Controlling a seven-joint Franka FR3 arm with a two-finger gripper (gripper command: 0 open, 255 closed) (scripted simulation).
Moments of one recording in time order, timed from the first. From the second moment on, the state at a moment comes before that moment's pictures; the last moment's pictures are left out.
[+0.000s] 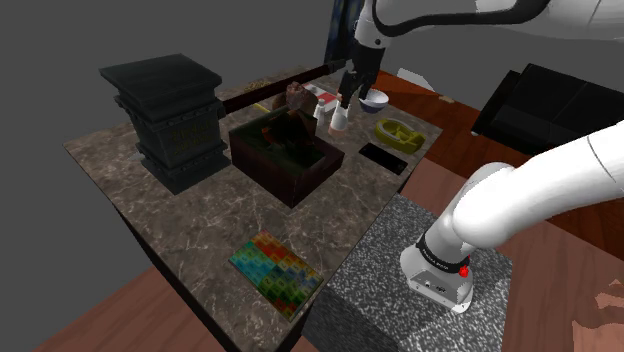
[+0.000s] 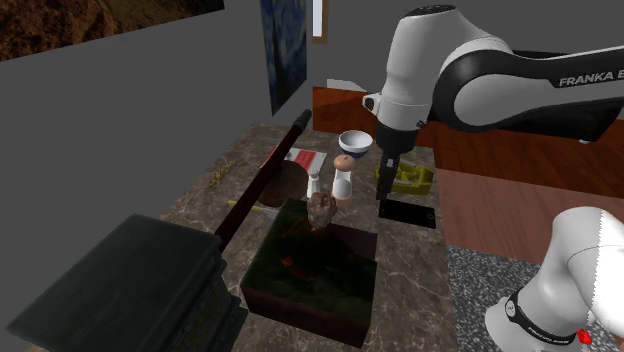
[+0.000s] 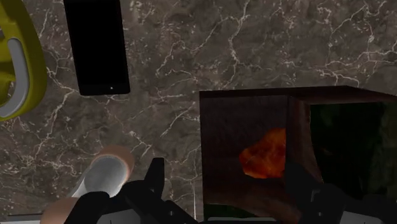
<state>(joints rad) -0.06 -0.45 -0.09 -2.28 -0.03 1.85 -0.07</state>
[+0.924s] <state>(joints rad) -0.12 0.07 -0.21 -1.90 0.02 1.97 -0.24</state>
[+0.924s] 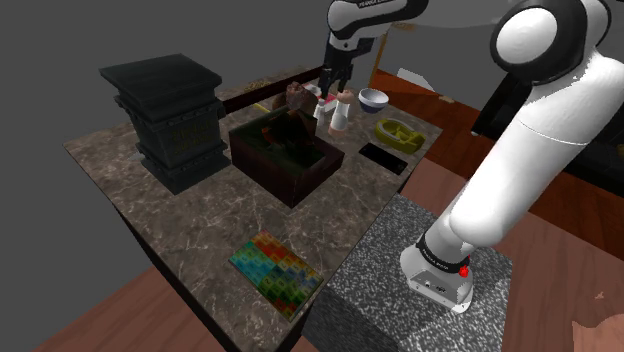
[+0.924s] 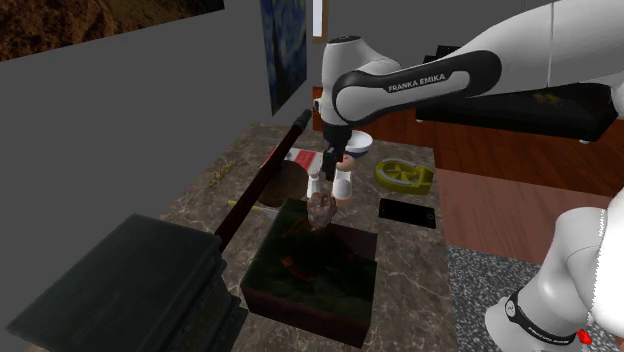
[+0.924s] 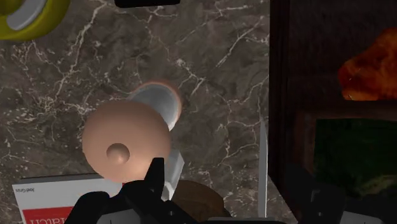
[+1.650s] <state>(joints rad) -0.20 0.44 -0.22 -1.51 0.11 2.08 -0.33</state>
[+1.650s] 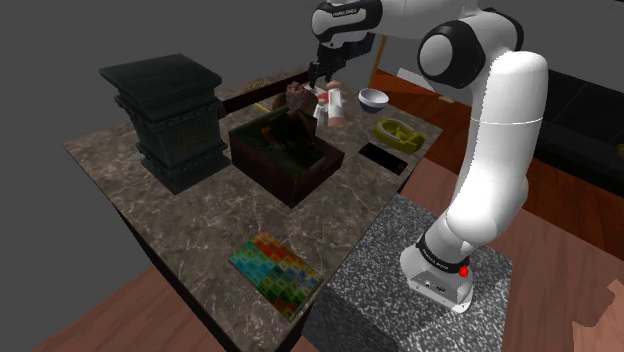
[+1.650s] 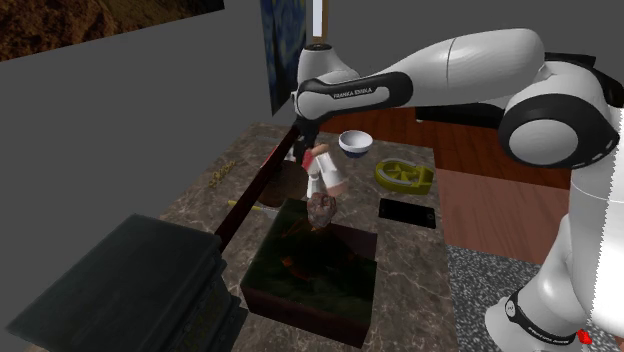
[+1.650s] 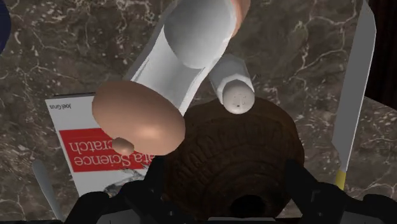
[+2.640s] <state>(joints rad) -0.21 0.47 -0.20 -1.57 0.11 2.02 -0.33</state>
